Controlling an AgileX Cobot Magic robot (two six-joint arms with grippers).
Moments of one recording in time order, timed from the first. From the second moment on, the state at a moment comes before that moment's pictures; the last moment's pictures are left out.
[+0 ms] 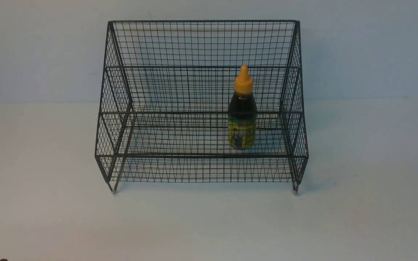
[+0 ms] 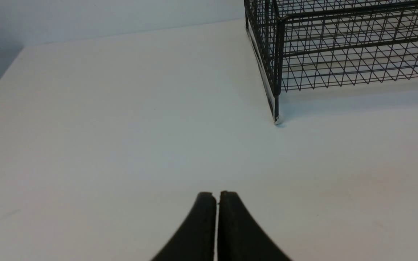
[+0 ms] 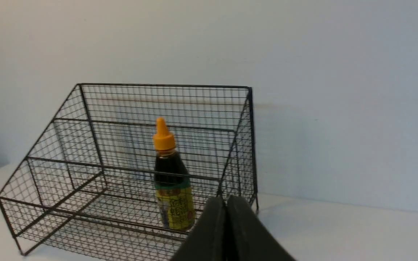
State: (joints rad) right arm 0.42 0.07 -0.30 -0.22 0.37 0.31; left arm -0.05 -0.01 0.03 -0.01 0.38 0.06
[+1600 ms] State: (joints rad) right arm 0.00 -0.01 0.03 -0.15 0.36 0.25; left arm -0.05 -0.01 0.03 -0.01 0.38 0.06
